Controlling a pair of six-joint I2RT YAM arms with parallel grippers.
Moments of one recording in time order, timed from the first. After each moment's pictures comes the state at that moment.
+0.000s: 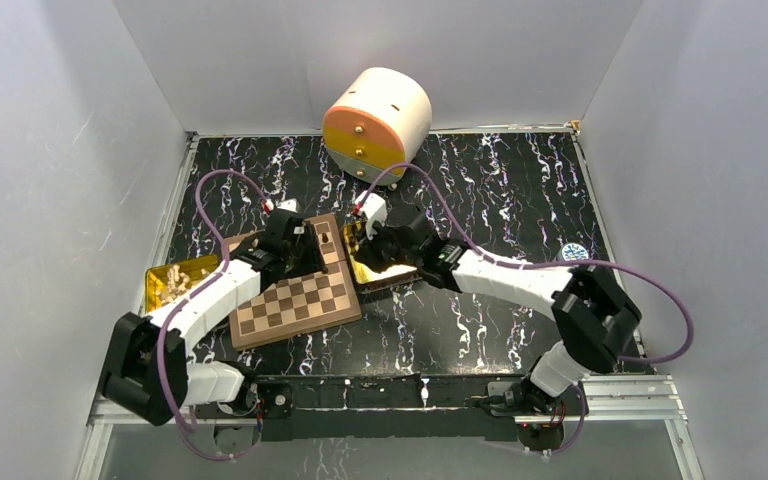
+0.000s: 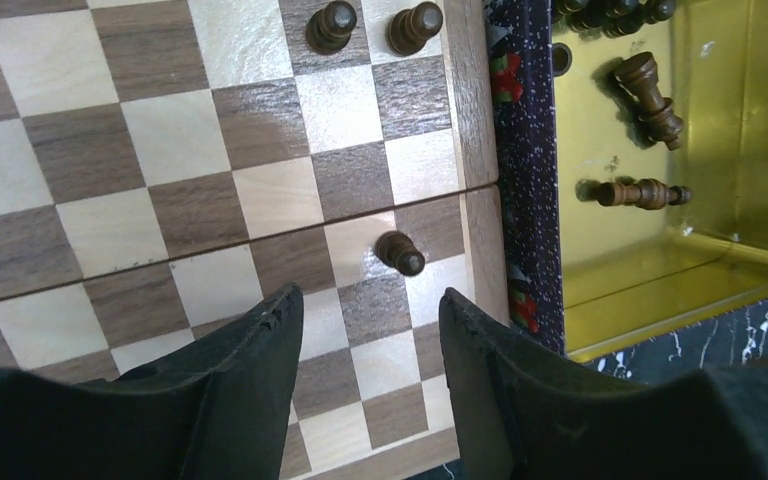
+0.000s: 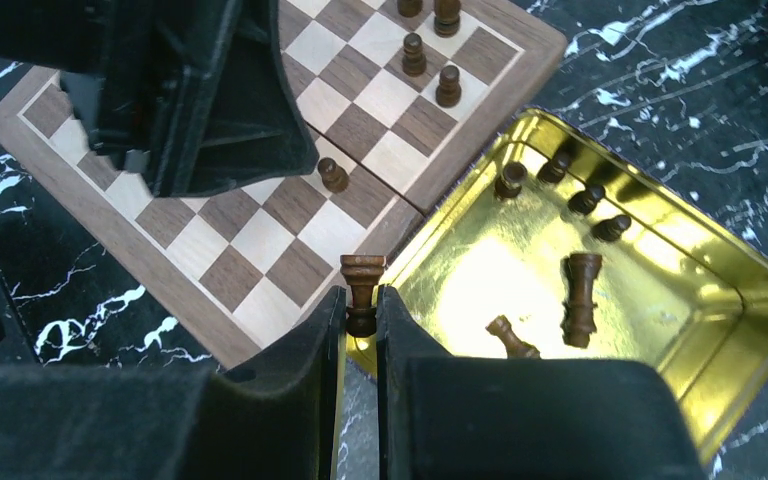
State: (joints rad) left arm -0.44 1.24 0.75 -0.39 -0.11 -0.58; right arm 0.93 1.59 1.02 0.09 -0.15 0.05
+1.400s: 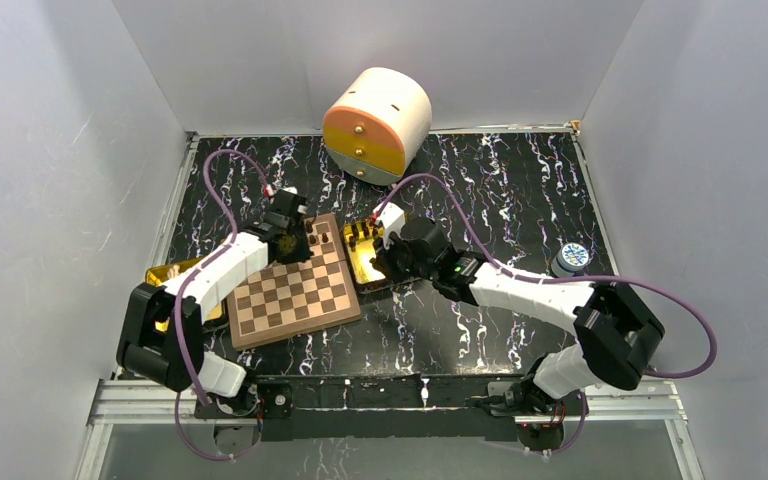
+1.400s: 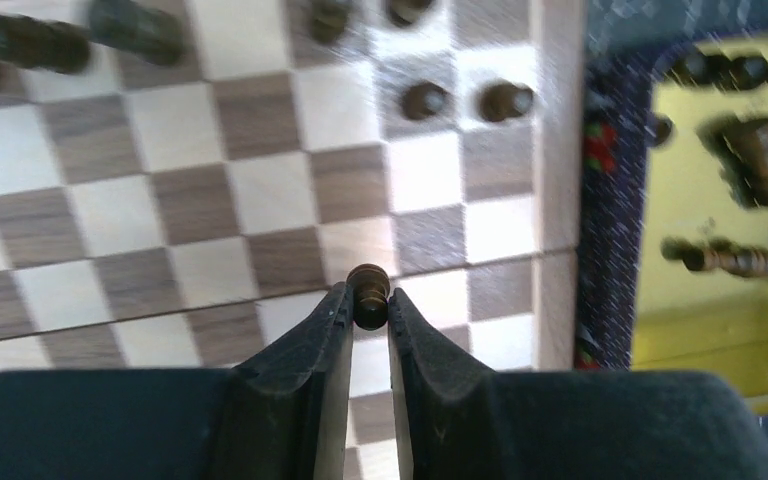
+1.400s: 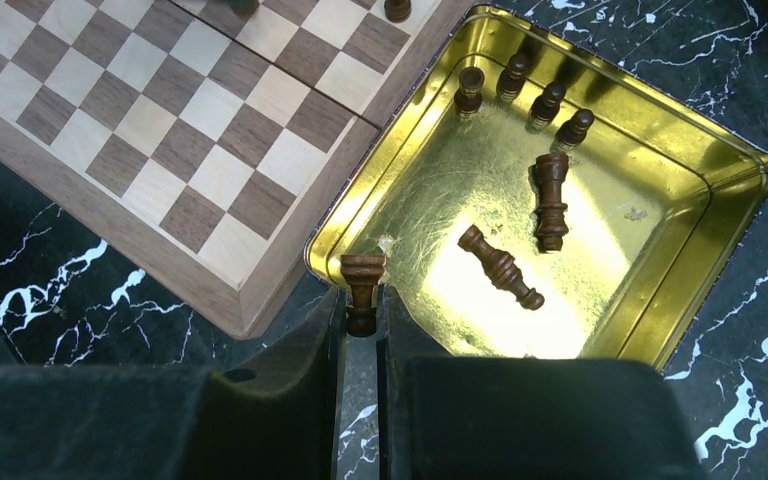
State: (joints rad) left arm -0.42 1.43 0.93 -0.54 -0.21 -0.51; right arm 0.93 1.44 0.87 0.05 -0.03 0.10
